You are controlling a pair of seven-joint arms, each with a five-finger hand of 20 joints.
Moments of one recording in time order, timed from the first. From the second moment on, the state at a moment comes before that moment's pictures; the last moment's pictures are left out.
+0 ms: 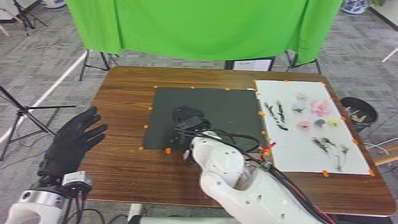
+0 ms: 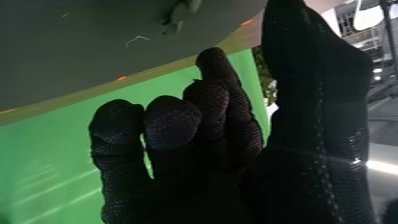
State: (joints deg) left arm 135.0 -52.6 -102.3 -124.1 41.4 7.6 14.1; right arm -71.2 -74.1 38.5 -98.3 -134.1 -6.3 32.9
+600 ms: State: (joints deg) left arm 134.8 -52.8 -102.0 -123.7 41.4 7.6 13.9; right arm -69.8 -74.2 38.7 -92.0 -137.1 -6.8 30.9
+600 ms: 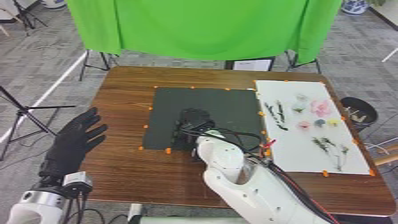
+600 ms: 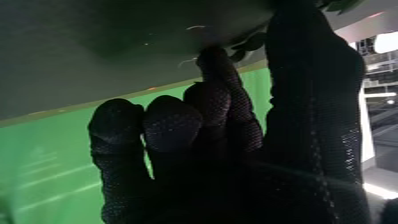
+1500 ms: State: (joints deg) left arm 134.8 -53.4 -101.7 -123.3 41.4 7.4 13.6; right arm -70.5 -72.4 39.6 -95.2 -139.8 -6.5 27.7
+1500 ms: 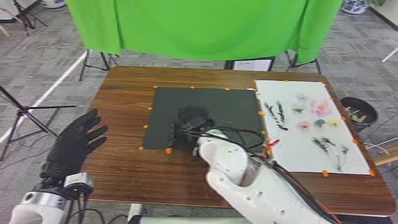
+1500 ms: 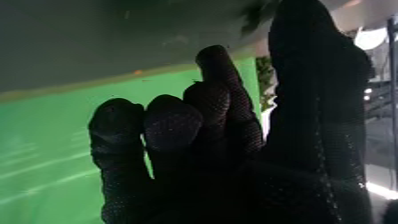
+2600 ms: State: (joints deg) left arm 136.9 -54.6 -103.5 -124.0 41.7 7.2 13.6; right arm -107.4 -38.0 96.9 -123.4 -125.7 -15.8 48.8
